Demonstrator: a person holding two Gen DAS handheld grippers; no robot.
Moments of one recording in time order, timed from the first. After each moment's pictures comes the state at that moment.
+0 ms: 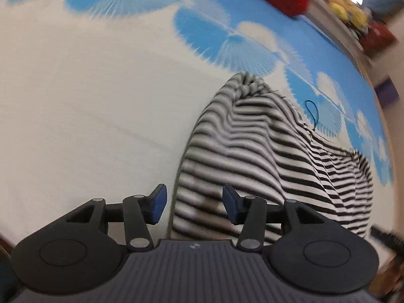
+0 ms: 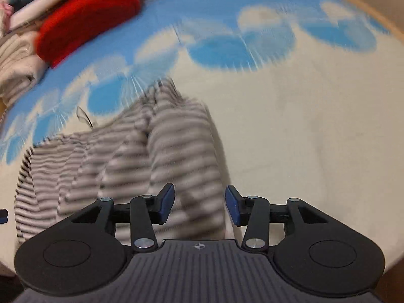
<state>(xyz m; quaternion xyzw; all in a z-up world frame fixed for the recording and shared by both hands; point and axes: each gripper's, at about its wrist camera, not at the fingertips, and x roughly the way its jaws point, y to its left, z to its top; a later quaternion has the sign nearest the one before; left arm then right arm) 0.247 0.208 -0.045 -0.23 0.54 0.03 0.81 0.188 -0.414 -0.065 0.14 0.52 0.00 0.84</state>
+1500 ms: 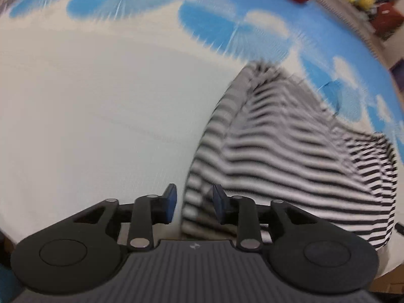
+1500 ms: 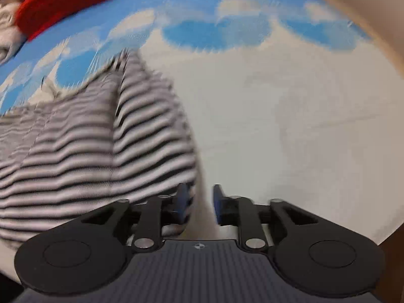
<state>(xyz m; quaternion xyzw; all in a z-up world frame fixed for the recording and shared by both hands) 0.251 0.191 -0.047 -0.14 0.54 0.04 0.83 0.179 -0.417 -0.068 0.04 0.51 -0.07 0.86</state>
